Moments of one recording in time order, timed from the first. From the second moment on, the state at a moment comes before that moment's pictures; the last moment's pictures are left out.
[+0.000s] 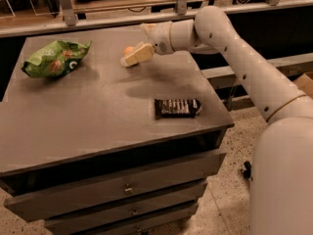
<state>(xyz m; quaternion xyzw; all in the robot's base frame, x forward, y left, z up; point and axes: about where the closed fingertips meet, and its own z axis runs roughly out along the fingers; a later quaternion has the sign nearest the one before) 0.758 0.062 0.888 -0.51 0.61 0.31 0.52</state>
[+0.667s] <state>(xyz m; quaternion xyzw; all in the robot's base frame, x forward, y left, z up) 0.754 0.065 0.856 -0.51 0.62 0.32 0.51</state>
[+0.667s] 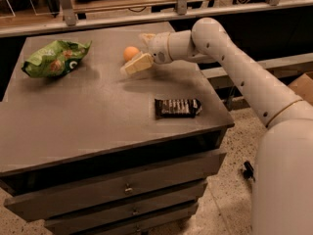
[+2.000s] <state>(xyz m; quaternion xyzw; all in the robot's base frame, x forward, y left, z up) 0.749 0.065 0.871 -0.52 0.61 0.33 0.50</state>
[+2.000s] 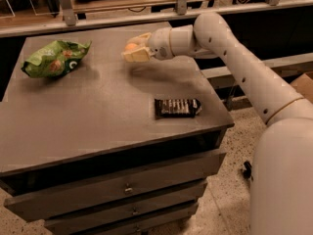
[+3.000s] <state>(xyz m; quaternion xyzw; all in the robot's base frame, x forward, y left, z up) 0.695 0.013 0.919 -0.53 0.61 0.31 0.50</state>
